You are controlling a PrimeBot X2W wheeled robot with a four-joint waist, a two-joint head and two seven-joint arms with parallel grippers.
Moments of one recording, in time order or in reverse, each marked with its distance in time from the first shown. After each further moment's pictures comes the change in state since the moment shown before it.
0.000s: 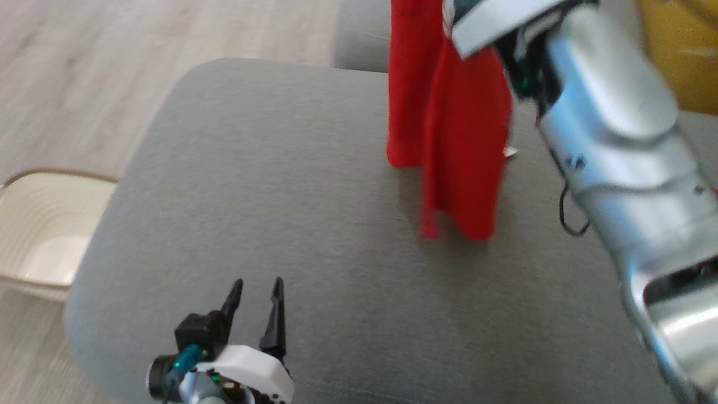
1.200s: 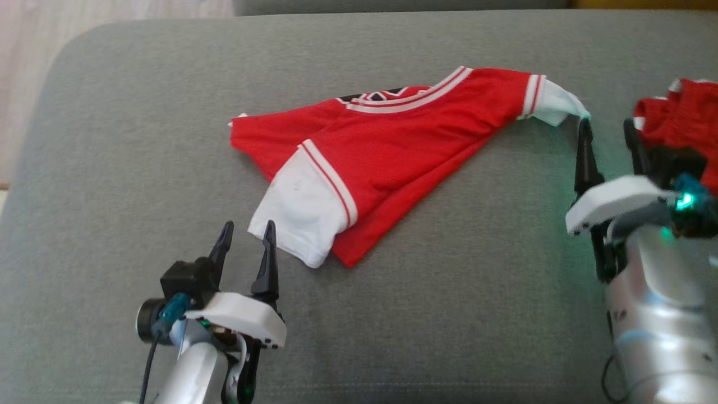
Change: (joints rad) left arm -0.140 0.005 0.007 0.001 -0.003 -0.011 0.000; right arm 0.485 0.005 -0.716 0.191 -0.432 0.000 -0.038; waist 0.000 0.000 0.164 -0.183
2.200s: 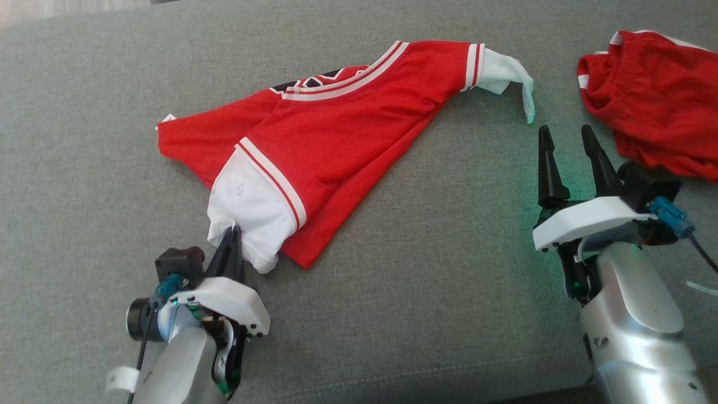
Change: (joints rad) left arm -0.141 -0.002 0.018 0.306 -0.033 -0.018 -0.006; right arm 0.143 0.009 0.235 -0.221 0.250 0.000 0.000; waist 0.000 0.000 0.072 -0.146
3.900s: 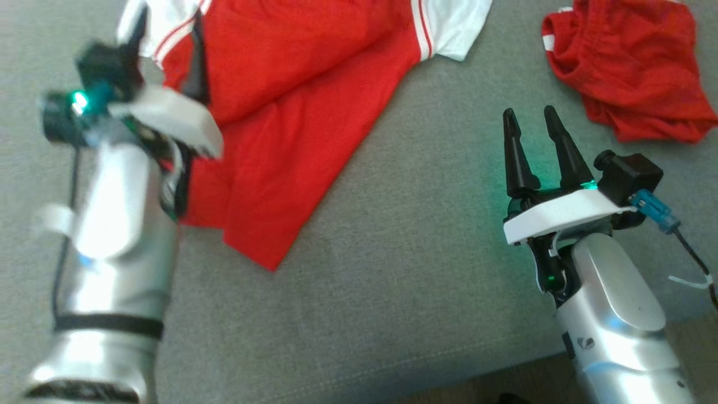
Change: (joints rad) left arm -0.500 0.061 0.102 0.069 0.193 -0.068 0.005; right arm 0.010 0.004 0.156 -0.123 0.166 0.000 0.000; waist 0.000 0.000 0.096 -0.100
